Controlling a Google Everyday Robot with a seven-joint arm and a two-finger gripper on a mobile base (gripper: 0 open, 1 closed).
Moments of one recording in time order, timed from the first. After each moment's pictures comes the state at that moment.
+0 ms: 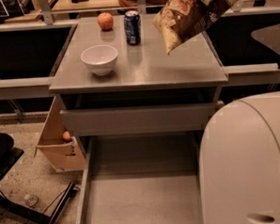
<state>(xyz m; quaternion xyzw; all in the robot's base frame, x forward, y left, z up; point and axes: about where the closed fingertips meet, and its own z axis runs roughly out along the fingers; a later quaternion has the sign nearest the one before) 0.689 -0.203 1.069 -0.34 0.89 -0.05 0.28</state>
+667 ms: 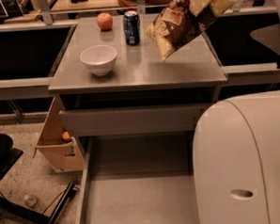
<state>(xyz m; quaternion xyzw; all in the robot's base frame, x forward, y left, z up) 0.724 -0.188 1.032 -0.36 0.89 -0.02 0.29</state>
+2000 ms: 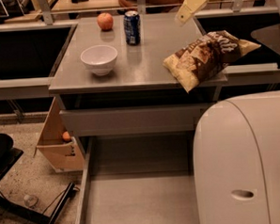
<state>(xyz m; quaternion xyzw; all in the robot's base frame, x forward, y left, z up) 0.724 -0.188 1.032 -0.36 0.89 -0.02 0.29</state>
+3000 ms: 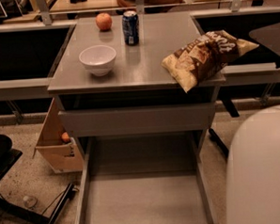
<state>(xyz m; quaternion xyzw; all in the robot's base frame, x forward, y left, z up) 0.709 -0.195 1.092 -0.37 0.84 0.02 0.40</state>
